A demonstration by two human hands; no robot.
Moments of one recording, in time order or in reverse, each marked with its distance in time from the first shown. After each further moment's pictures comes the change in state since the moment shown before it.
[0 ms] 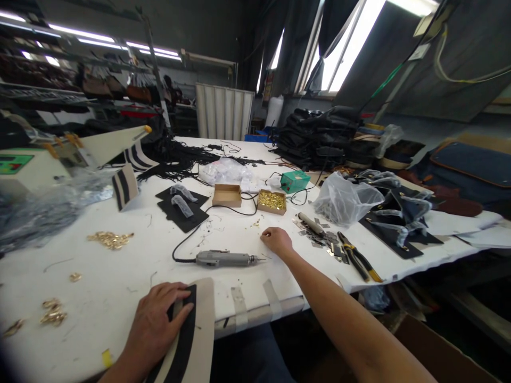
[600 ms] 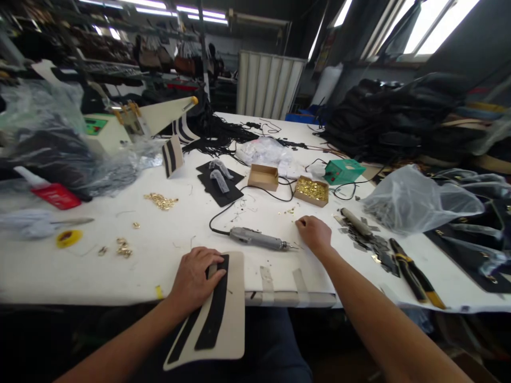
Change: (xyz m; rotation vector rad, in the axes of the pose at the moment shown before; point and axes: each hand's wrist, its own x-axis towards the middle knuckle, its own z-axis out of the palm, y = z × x) left_hand 0.002 0.008 -0.010 -0.056 0.007 -0.054; right_hand 0.002 -0.006 0.012 -0.217 0.124 -0.110
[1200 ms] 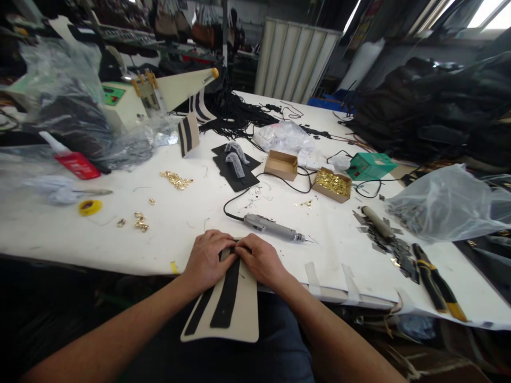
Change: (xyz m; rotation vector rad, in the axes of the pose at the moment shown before) left_hand -0.001 -0.001 -0.004 -0.006 -0.017 -0.018; right_hand -0.147 -0.159 0.001 0.704 -0.396 -0.571
